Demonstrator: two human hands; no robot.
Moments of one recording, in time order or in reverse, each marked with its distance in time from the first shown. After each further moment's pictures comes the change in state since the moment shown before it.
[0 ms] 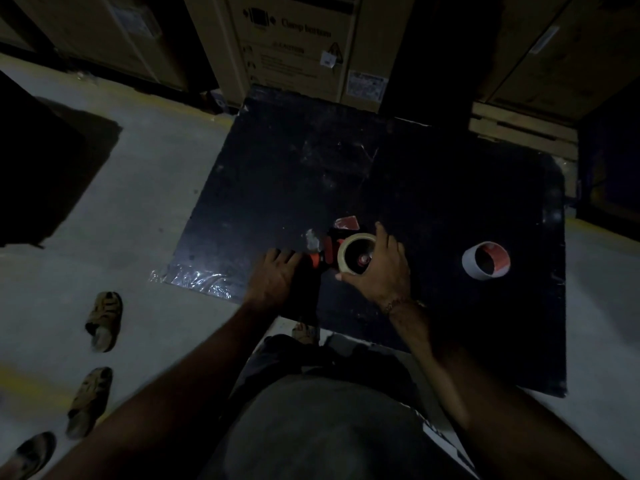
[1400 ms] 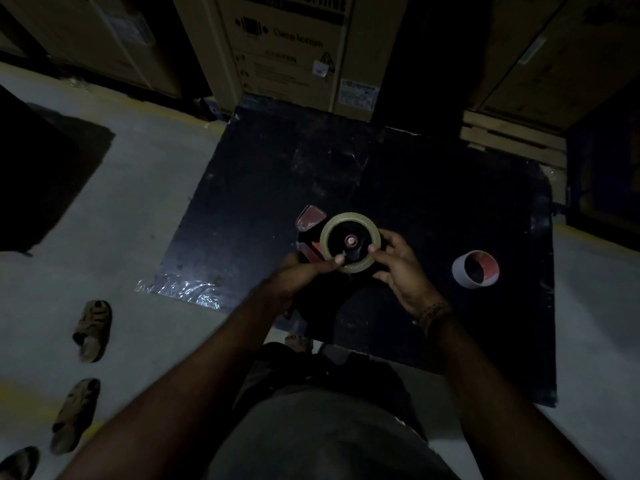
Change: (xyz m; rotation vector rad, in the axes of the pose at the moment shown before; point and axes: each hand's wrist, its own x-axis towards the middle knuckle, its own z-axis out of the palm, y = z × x) left_hand 0.033 0.071 -0.061 -1.644 -0.380 -0.475; right_hand 0.010 0.014 -0.055 1.027 -0.251 0.206
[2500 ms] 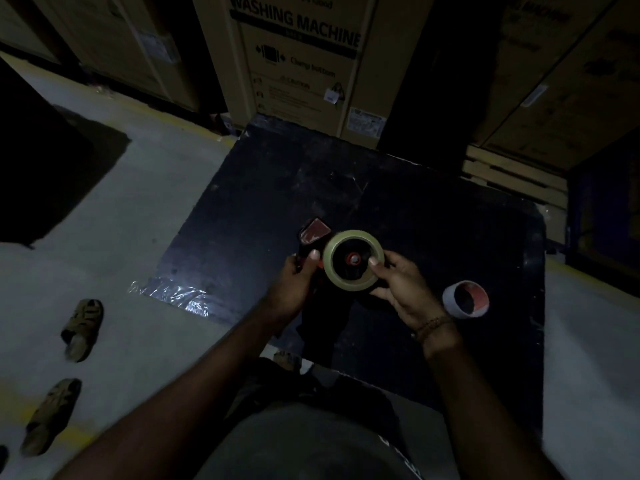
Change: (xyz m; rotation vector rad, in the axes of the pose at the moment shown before) left_hand 0.011 -0.011 0.017 0.061 0.263 0.187; right_hand -0.001 -0.027 -0.019 0.033 -0.043 0.048
